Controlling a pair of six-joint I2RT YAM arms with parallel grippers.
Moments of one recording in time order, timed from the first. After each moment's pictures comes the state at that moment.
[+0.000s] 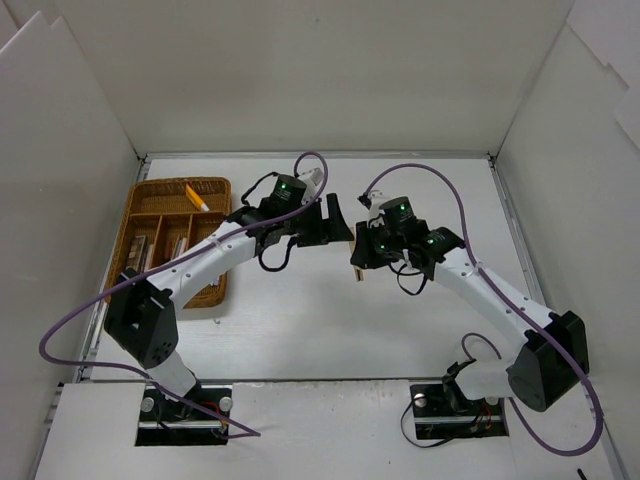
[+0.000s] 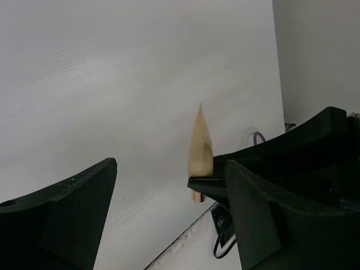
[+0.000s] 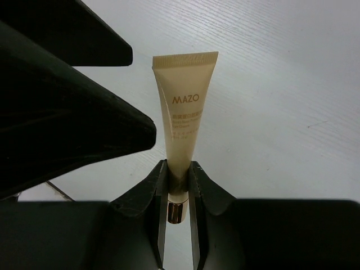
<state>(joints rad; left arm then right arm) -0.64 1.64 1.39 -0.38 0.33 -0.71 0.55 1.32 1.05 -0.51 -0.20 0.28</state>
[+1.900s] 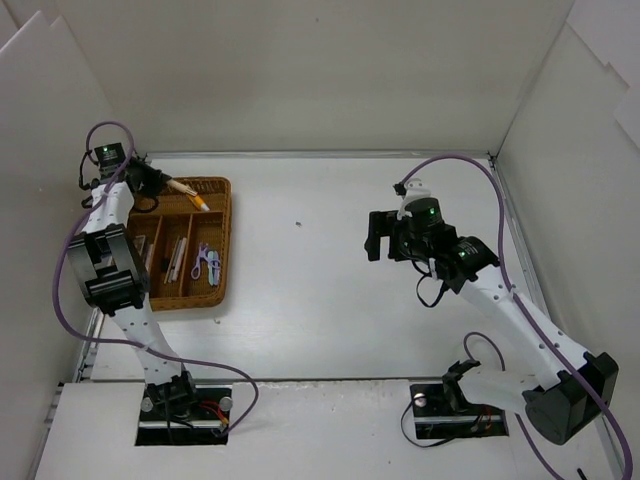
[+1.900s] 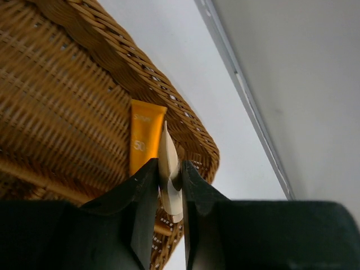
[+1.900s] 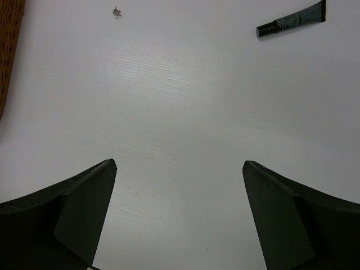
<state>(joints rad) 0.32 2.00 1.68 -0.34 0.29 -0.85 0.52 1.14 1.05 -0.57 0.09 0.32</state>
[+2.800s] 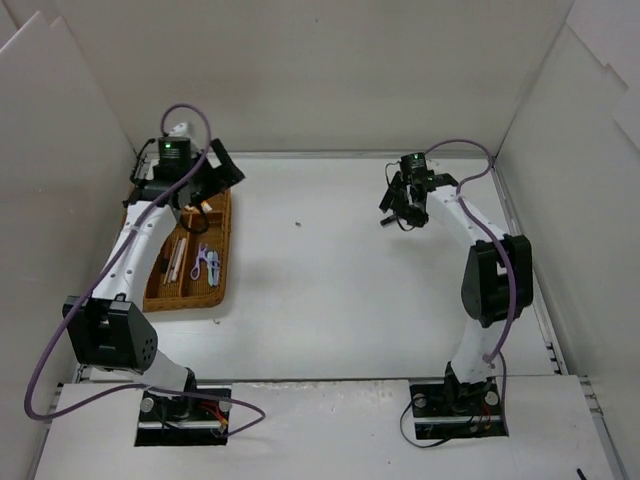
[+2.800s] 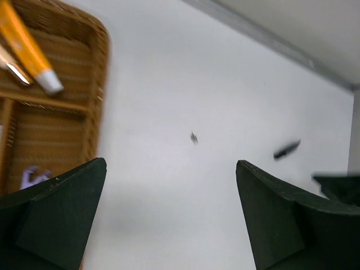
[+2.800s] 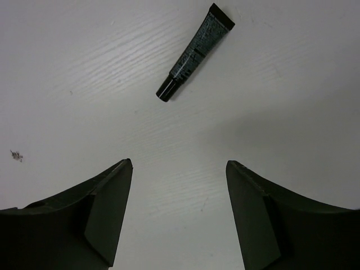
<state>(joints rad) -0.03 1.56 1.52 -0.52 0.14 -0.58 0.23 1.79 1.43 -0.62 0.15 0.63</state>
